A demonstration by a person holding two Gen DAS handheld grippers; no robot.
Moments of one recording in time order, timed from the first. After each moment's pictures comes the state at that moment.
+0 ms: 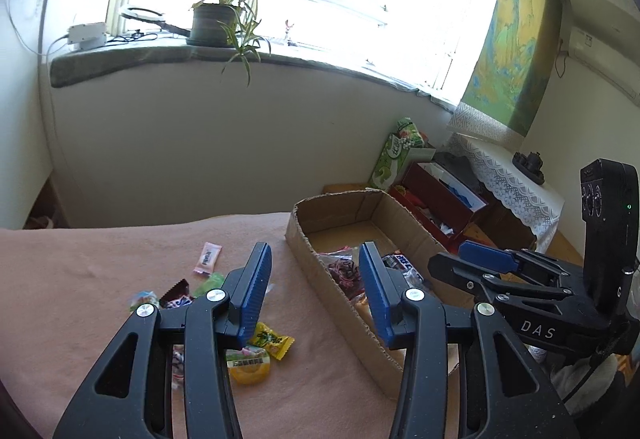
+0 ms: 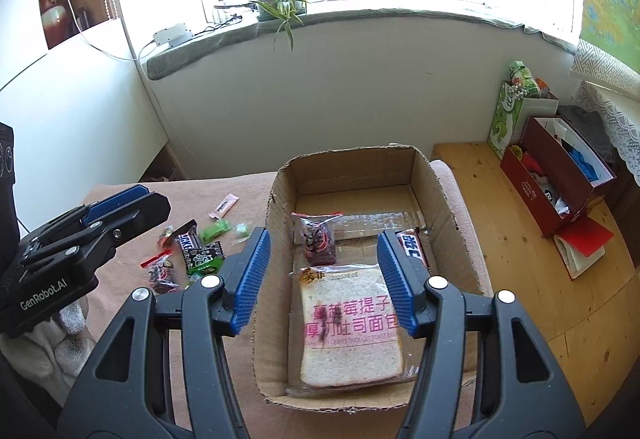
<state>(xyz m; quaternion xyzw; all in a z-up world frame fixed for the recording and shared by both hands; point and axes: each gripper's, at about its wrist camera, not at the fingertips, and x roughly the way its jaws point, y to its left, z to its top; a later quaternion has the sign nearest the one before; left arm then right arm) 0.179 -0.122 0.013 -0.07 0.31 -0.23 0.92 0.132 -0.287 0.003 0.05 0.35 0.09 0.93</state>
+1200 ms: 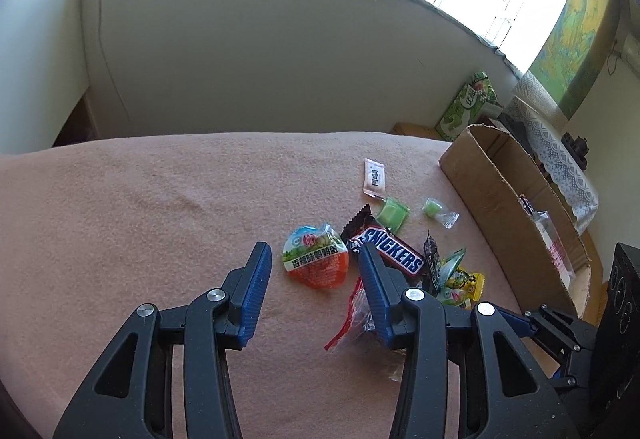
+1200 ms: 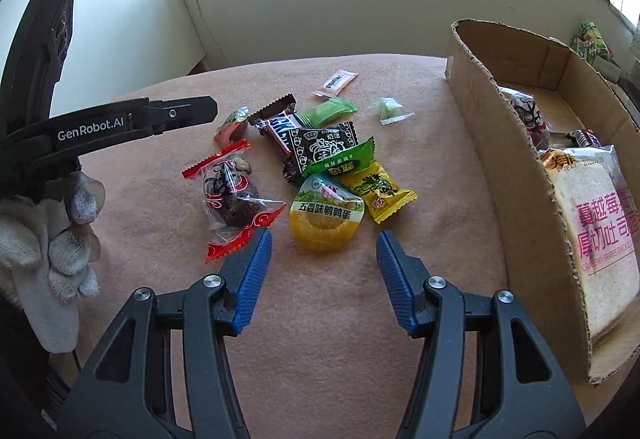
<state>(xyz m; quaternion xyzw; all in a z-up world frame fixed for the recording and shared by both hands) 0.241 -0.015 -0.085 -0.07 0.43 -0.19 0.88 0.141 -0.139 -0.113 0.02 0.44 0.14 0.88</state>
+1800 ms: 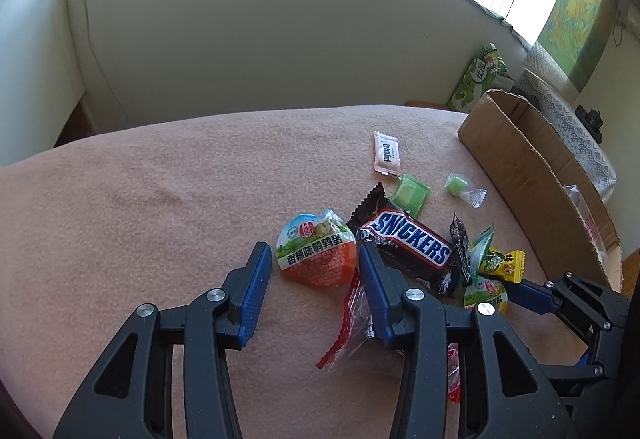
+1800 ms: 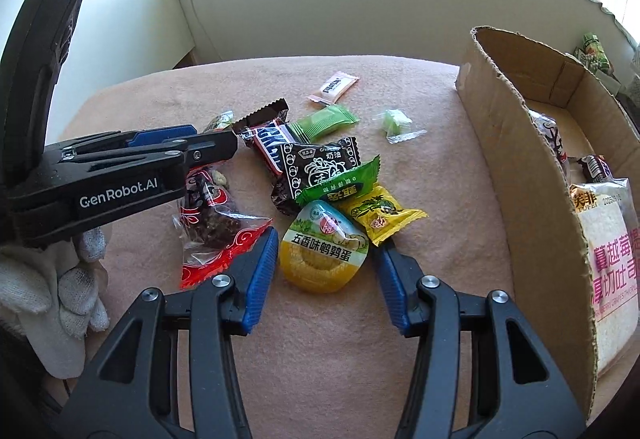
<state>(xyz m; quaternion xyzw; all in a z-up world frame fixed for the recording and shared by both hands) 0.253 -0.030 -0.106 -0.02 0.45 -0.17 0.88 0.173 -0.116 -0.120 -0.01 0.45 0.13 0.88</state>
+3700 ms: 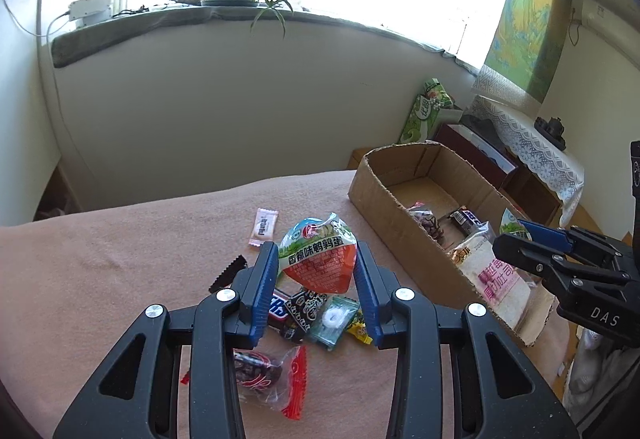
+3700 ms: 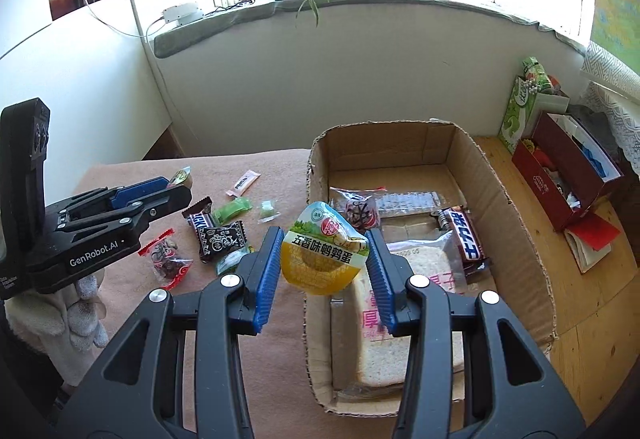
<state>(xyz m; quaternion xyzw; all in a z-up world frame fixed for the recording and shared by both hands) 0.211 -0.098 -0.039 -0.02 0.36 -0.23 0.91 0.137 -0.245 -0.027 0.03 0.36 0.09 0.93</state>
